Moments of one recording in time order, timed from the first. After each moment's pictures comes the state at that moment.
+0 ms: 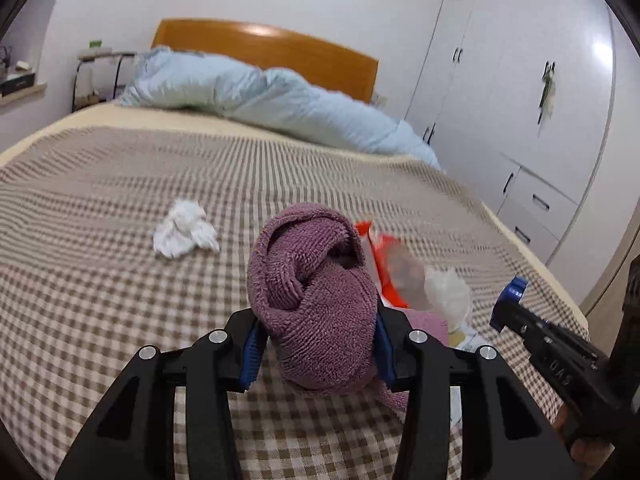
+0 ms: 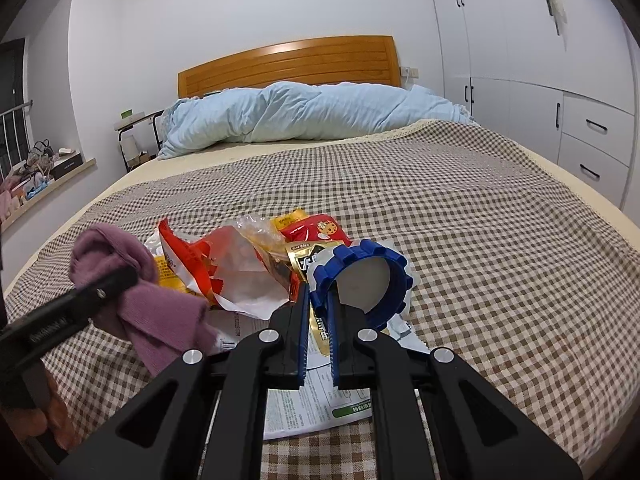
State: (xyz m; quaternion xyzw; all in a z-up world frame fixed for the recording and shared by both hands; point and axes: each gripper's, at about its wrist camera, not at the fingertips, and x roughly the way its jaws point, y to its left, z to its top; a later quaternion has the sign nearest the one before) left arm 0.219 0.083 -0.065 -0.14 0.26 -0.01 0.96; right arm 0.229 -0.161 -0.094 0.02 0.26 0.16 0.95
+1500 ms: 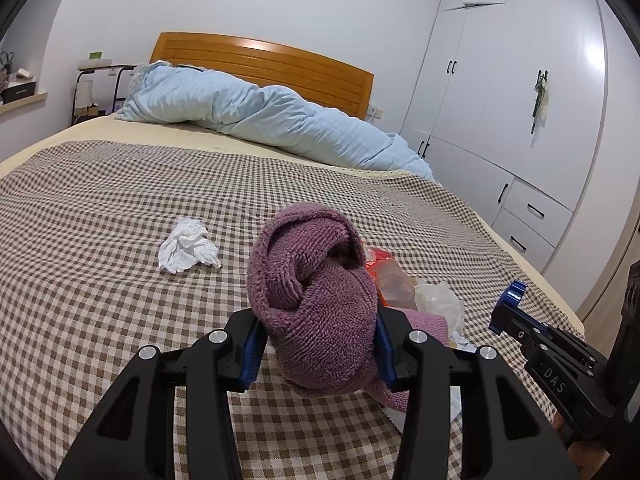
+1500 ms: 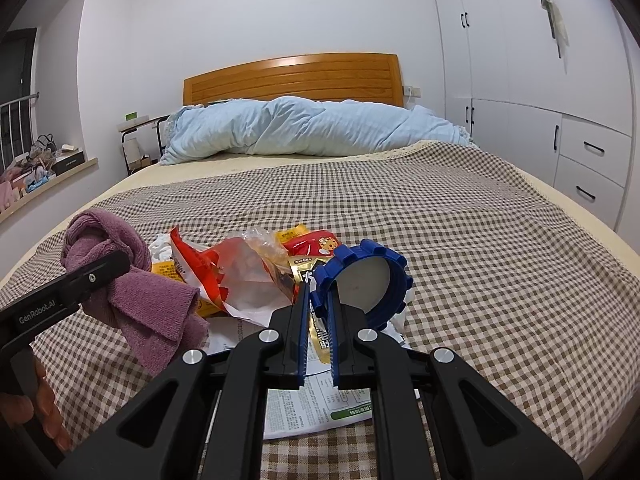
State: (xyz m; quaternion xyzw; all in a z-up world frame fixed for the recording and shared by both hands) left arm 0.210 0.086 -0.054 -0.13 0.24 -0.01 0.96; right arm 0.219 -0.161 -0.087 0.00 0.24 0.16 0.96
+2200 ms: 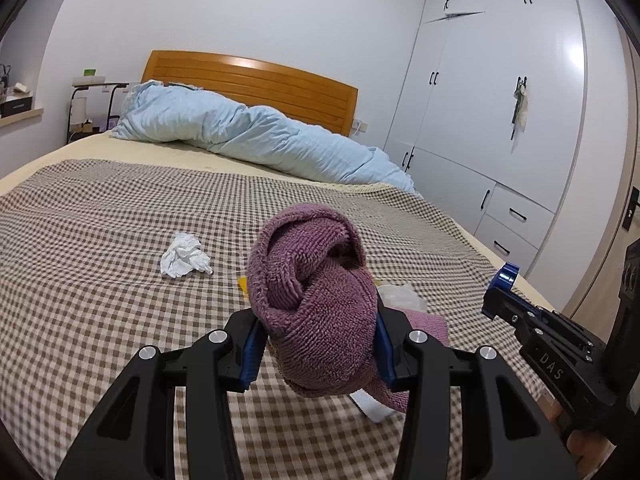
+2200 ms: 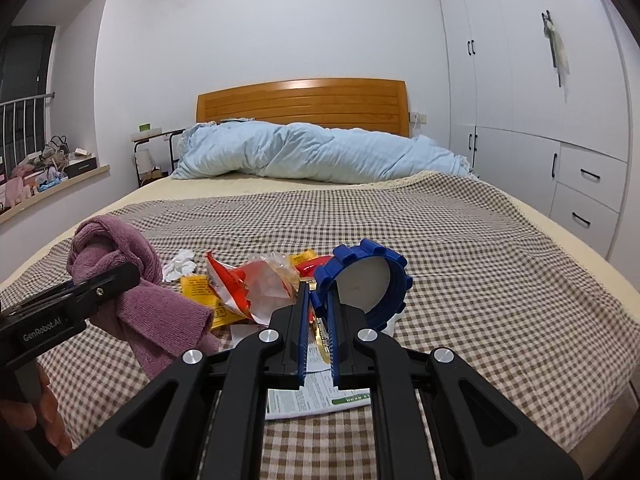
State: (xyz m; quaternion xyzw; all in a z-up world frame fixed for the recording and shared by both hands) left arm 0.159 0.066 -0.024 -0.12 0.21 -0.03 0.97; right arm 0.170 -0.173 -0.052 -0.01 0.19 0.17 0.97
